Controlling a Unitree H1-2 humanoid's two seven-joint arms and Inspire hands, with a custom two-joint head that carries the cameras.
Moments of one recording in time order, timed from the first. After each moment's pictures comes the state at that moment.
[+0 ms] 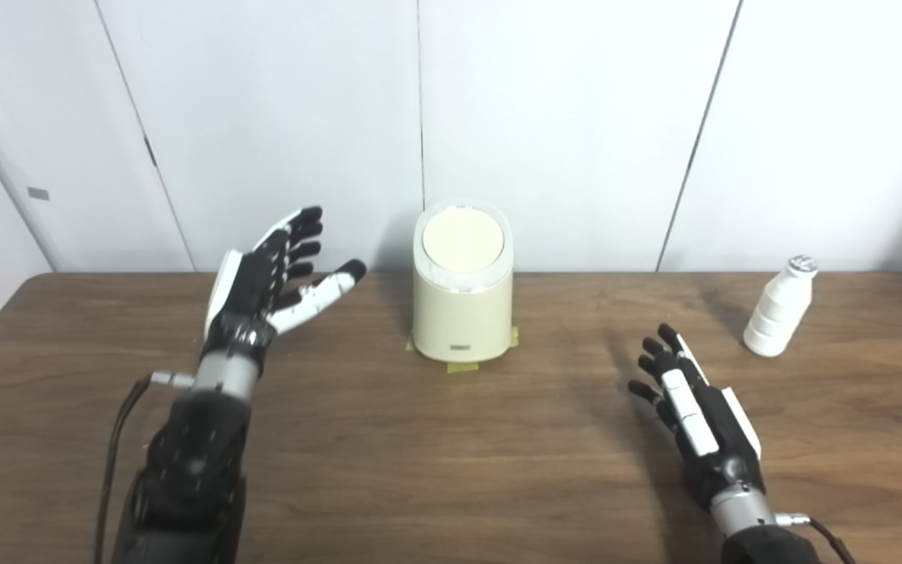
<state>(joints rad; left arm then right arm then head) -0.42 0.18 -0.01 -0.22 0.18 0.47 -0.04 -0.06 -0.07 -0.06 -0.15 0.07 0.22 0.02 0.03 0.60</state>
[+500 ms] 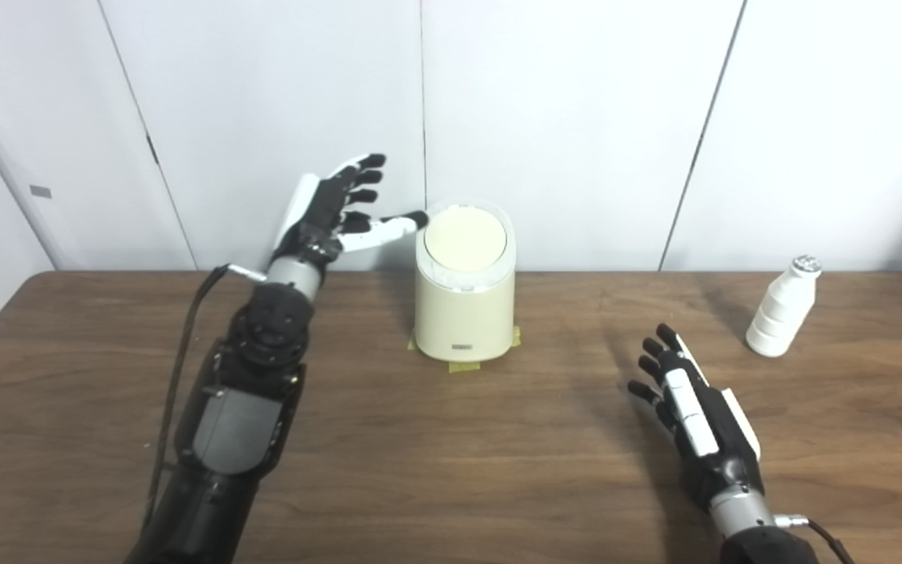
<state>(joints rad) -0.70 0.19 -0.13 0.18 0.27 0.37 -0.04 -0.06 -0.07 -0.06 -0.15 0.07 0.22 0.02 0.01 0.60</state>
